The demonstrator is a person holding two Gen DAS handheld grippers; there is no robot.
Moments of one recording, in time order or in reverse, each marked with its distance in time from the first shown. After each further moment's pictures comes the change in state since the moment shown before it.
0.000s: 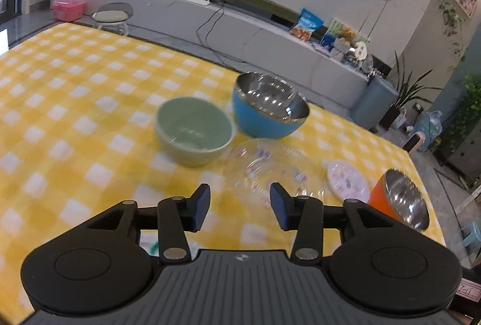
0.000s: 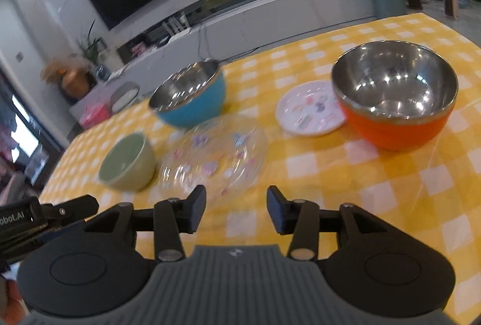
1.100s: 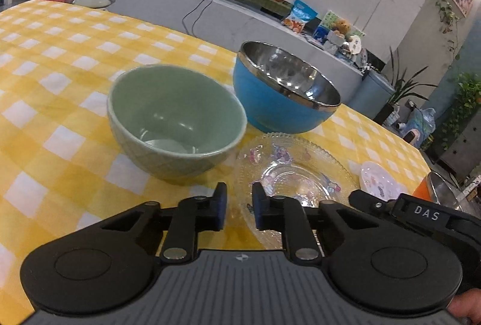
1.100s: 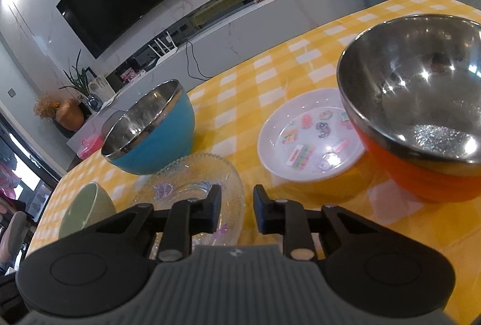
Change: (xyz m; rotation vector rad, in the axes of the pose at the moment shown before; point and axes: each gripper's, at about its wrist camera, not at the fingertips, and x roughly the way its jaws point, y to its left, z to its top) left arm 0.097 0.022 -0.008 0.001 0.013 -0.077; right arm 0.082 -0.027 0.021 0.077 -0.041 0.037
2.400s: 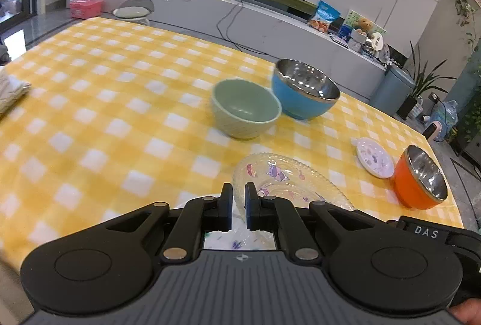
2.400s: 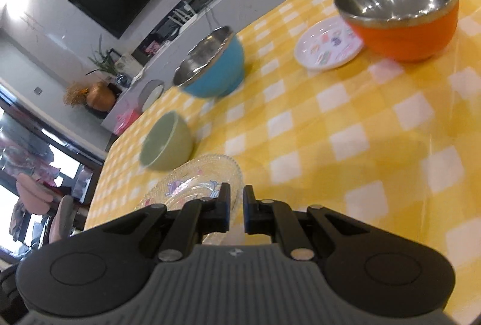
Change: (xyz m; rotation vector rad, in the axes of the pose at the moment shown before) left arm -0.148 0.006 -0.018 0.009 0.021 0.167; right arm -0.099 0.031 -0.060 0.119 0.177 0.144
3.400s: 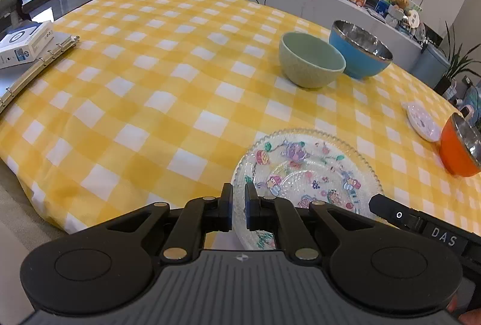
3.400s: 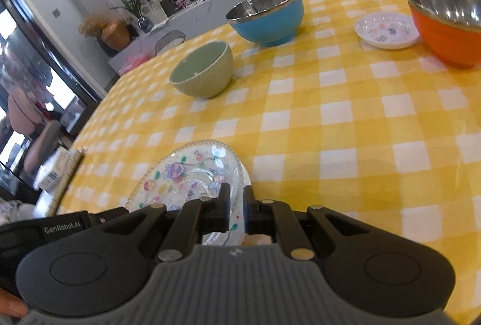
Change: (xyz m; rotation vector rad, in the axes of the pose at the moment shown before) left arm 0.001 0.045 -0.035 -0.020 0.118 0.129; right arm 0.016 0.045 -0.053 -0.322 0.084 -0.081
